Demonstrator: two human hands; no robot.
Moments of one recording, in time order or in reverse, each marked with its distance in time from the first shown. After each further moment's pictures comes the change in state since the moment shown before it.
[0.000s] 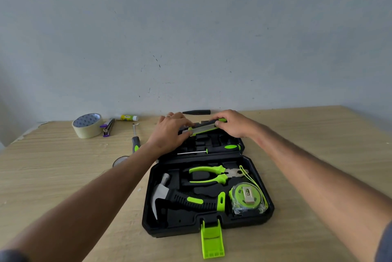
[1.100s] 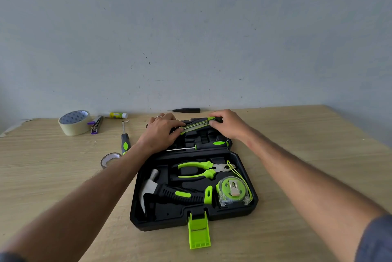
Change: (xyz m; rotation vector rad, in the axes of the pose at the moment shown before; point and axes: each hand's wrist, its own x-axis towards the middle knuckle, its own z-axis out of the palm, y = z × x) left_hand -0.003 0.000 0.011 0.042 -0.080 -0.050; right_hand -0.022 0.012 0.006 0.079 0.181 0.027
